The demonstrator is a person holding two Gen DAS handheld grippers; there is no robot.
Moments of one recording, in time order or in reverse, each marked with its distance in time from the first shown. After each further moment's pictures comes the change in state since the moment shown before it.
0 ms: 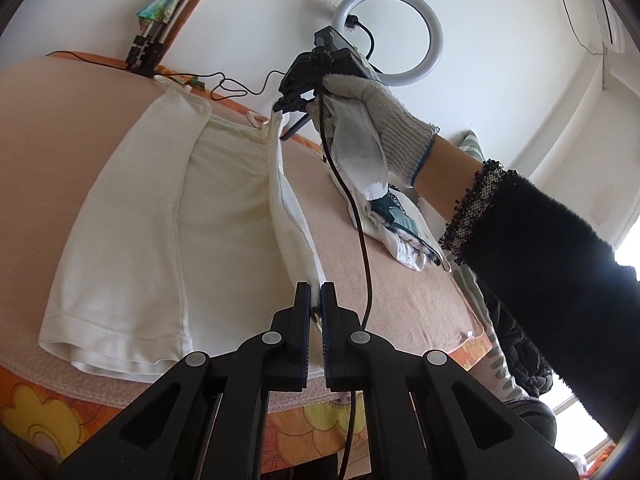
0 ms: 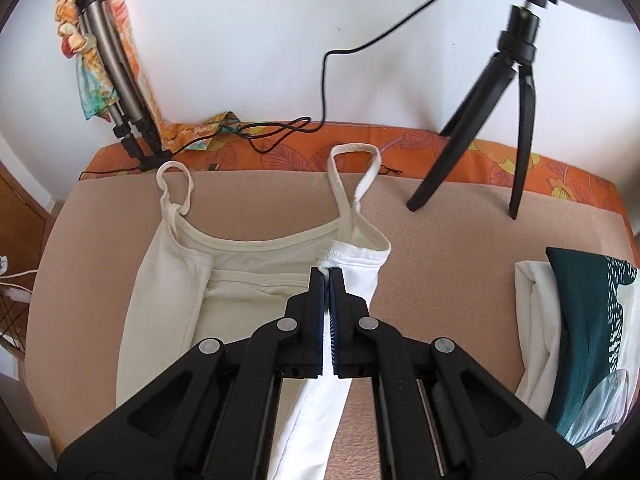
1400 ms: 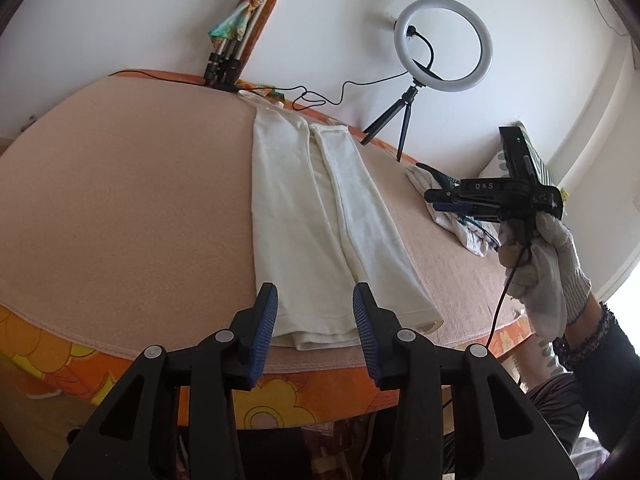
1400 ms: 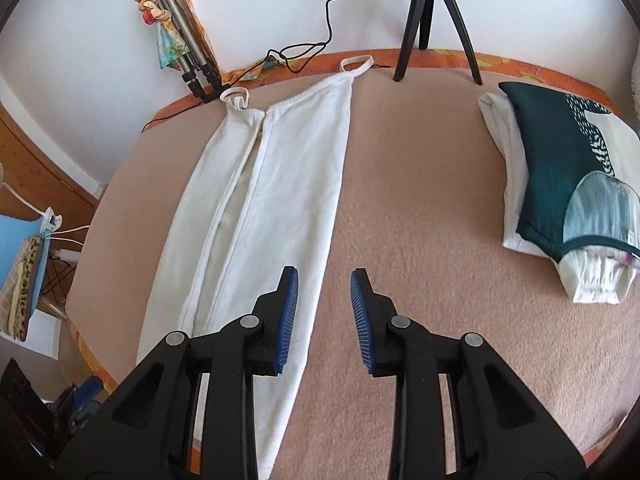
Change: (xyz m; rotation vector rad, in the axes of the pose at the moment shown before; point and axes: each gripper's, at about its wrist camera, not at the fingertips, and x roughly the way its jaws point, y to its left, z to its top) left arm -0.084 0.072 0.030 0.028 0.082 0.205; right arm -0.110 -0.024 -0.171 0.094 0.047 0.172
